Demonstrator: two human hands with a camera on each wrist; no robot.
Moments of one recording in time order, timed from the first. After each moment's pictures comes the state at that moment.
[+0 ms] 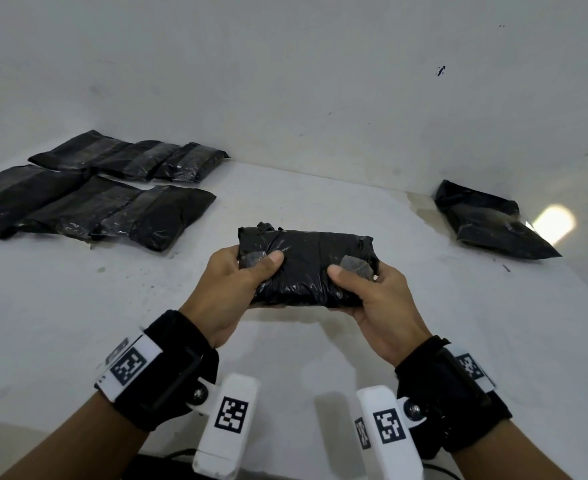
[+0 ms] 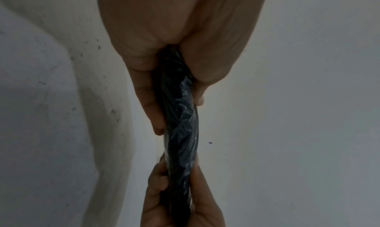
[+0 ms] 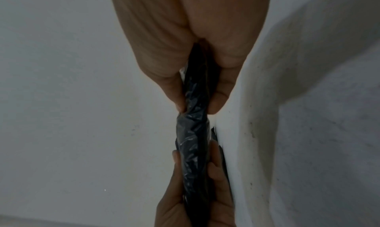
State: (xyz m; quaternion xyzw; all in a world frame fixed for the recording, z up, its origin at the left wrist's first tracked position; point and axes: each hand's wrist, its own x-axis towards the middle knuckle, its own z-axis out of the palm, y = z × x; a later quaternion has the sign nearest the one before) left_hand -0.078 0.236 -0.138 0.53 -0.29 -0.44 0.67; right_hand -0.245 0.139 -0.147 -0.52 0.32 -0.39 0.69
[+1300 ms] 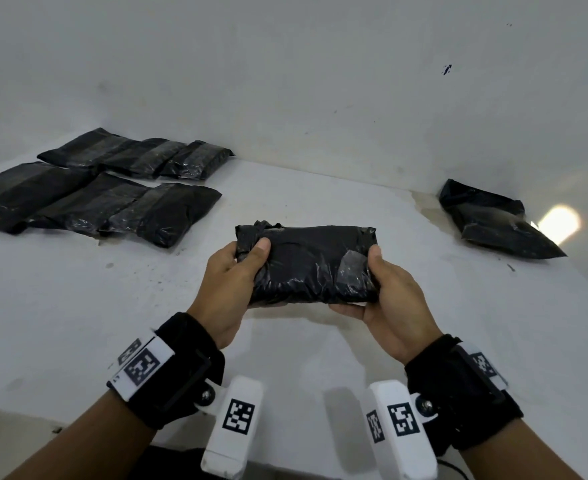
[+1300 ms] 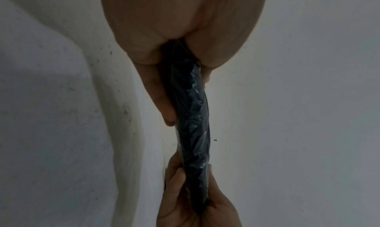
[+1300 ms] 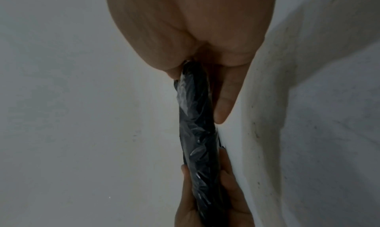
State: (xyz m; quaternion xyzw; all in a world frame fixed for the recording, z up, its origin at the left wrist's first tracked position) left_hand -0.075 0.238 -0.148 0.52 -0.27 -0.41 0.70; right_hand -0.246 0.141 -0.139 -0.48 0.36 -0.35 0.72
